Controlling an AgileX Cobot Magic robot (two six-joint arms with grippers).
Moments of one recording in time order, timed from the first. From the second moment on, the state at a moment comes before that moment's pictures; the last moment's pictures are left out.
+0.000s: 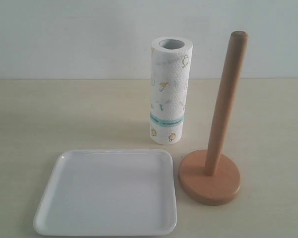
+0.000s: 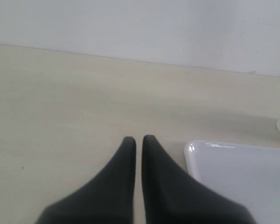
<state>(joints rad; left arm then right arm) -0.04 0.00 0.00 0.08 0.31 -0.22 0.29 0.81 -1.12 -1.75 -0.49 1.98</state>
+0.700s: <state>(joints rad) -0.04 0.00 0.00 0.08 0.31 -0.22 0.29 0.65 -1.12 -1.42 0.13 1.00</state>
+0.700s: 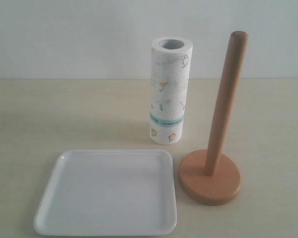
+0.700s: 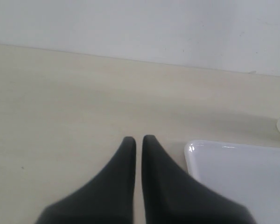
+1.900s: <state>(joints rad) -0.04 0.00 0.00 0.08 0.31 -0.22 0.29 0.90 -1.44 -0.30 0.77 -0.72</state>
